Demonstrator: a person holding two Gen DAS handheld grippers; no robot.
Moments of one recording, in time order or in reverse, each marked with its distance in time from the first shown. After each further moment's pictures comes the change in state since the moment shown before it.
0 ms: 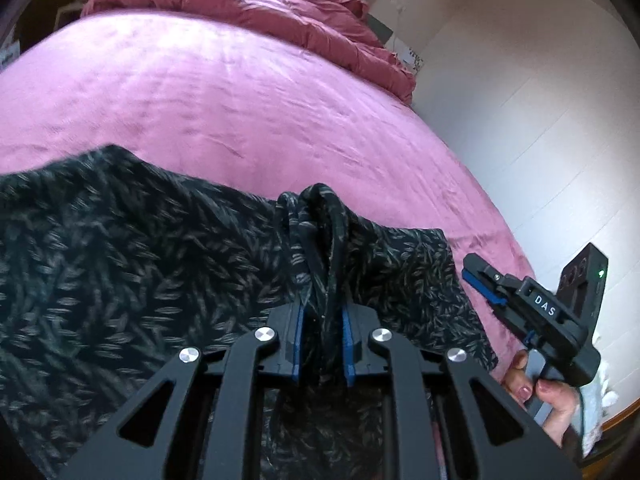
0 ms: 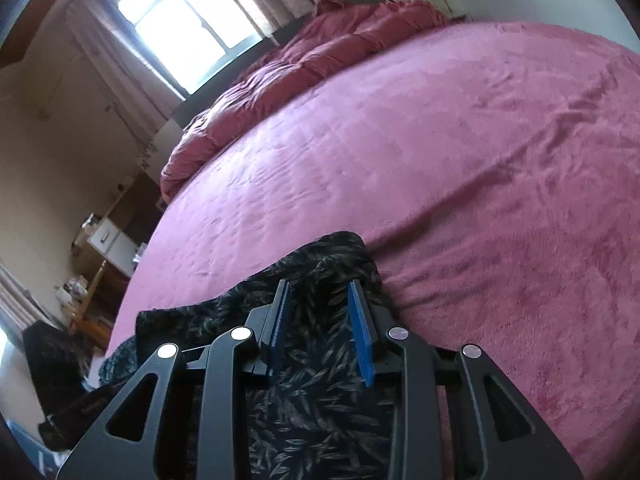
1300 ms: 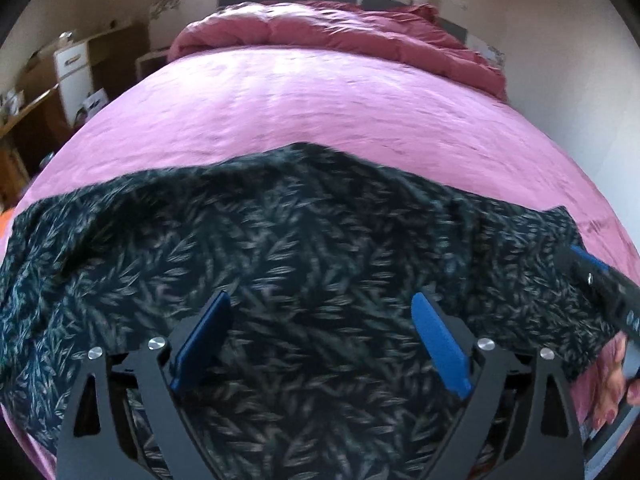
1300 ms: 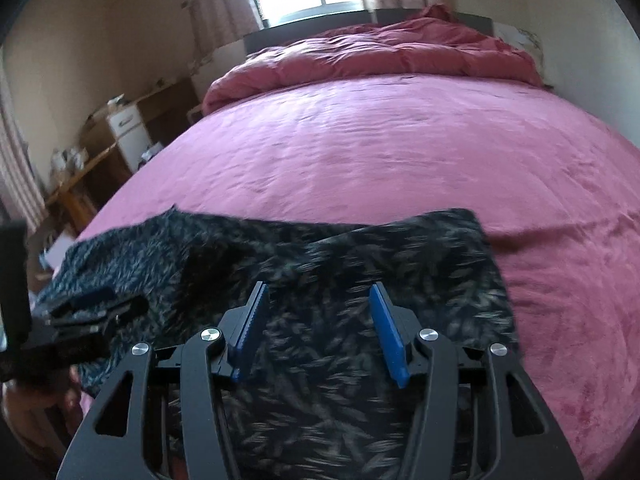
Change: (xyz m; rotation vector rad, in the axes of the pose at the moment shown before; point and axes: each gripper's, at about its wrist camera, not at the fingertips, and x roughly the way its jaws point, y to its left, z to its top) left arm -0.087 0.077 -0.046 0.043 -0.062 0.451; right arm 0.028 0.098 -0.047 -0.430 0.090 -0.016
